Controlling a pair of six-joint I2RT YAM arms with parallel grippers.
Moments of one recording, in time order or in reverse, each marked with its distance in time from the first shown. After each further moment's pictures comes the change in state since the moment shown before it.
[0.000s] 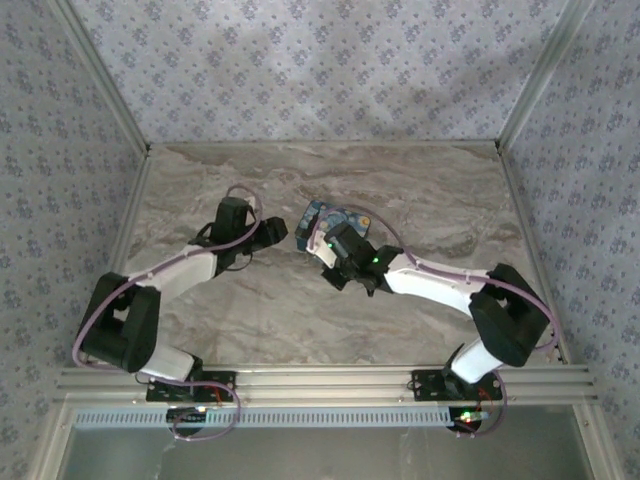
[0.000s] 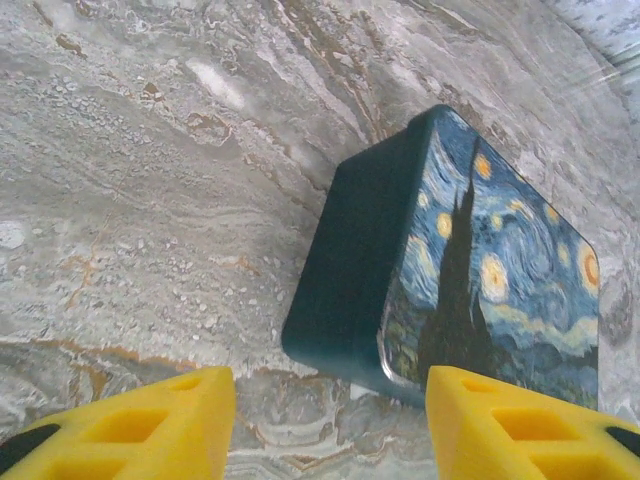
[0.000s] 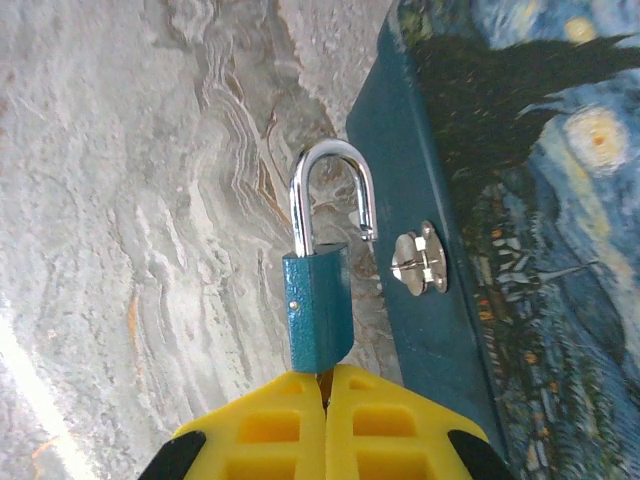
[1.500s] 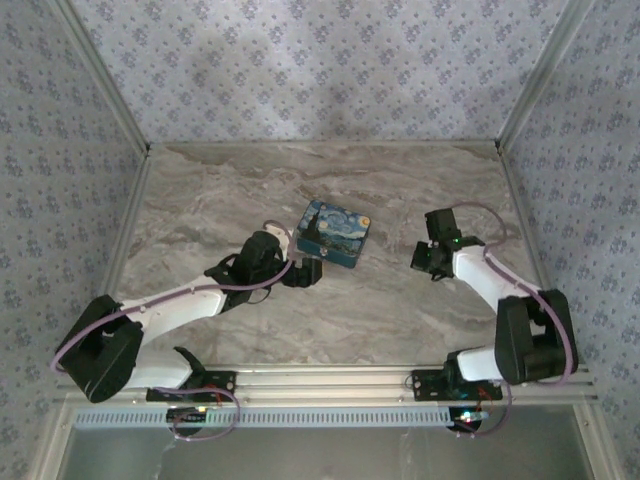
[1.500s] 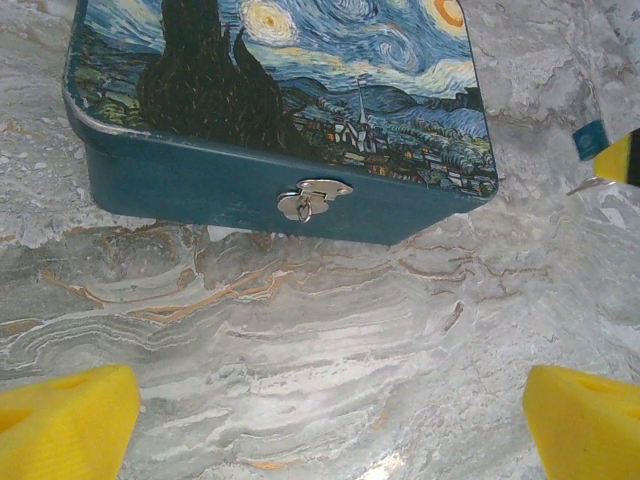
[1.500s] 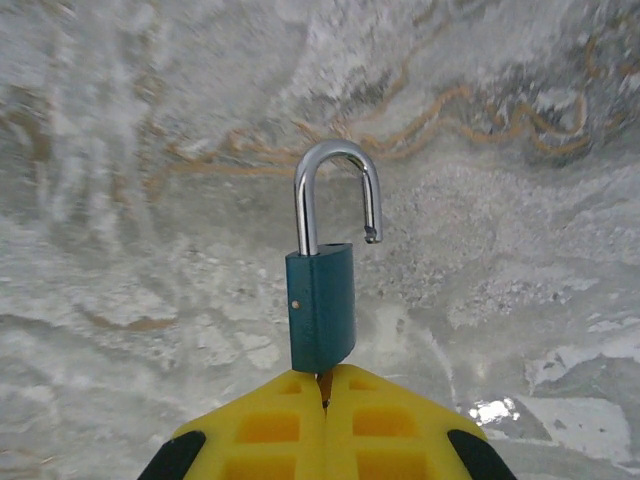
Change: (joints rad) left arm -0.341 -0.143 -0.135 0.011 -0.136 0.141; right arm -0.678 -0.135 -0.179 -0.255 -0.016 0.652
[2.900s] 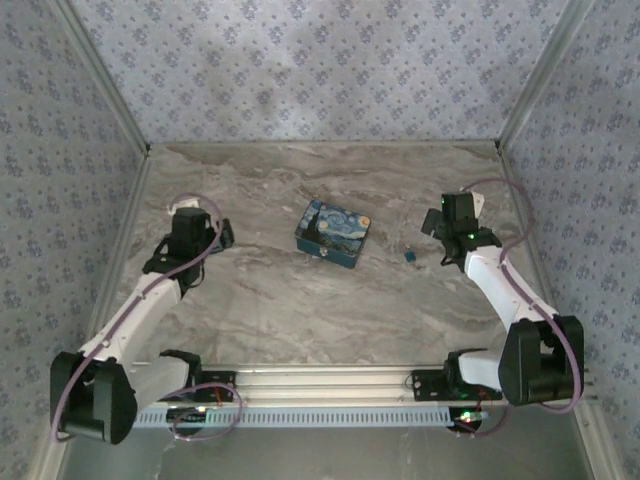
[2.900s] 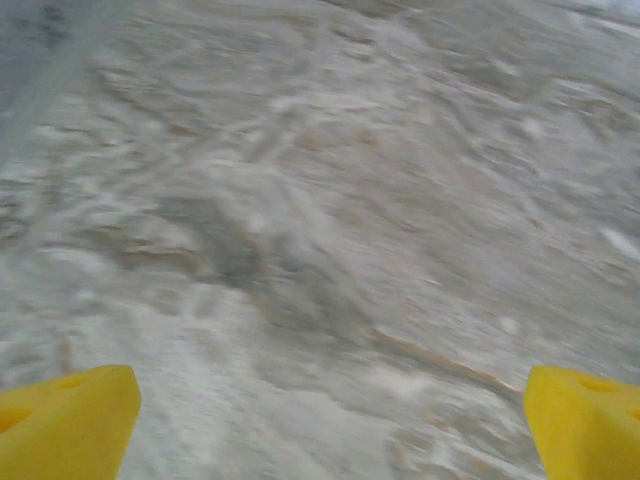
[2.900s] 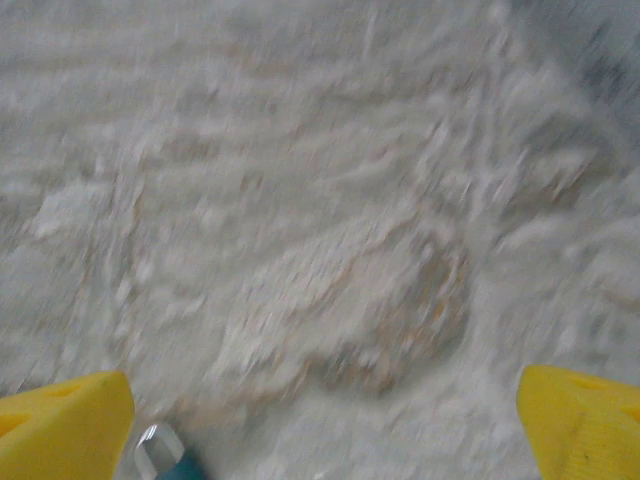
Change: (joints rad) left arm 0.561 -0.222 0.076 -0.344 -0.423 0.165; right arm -0.047 -0.138 0.053 0.176 0.346 -0.093
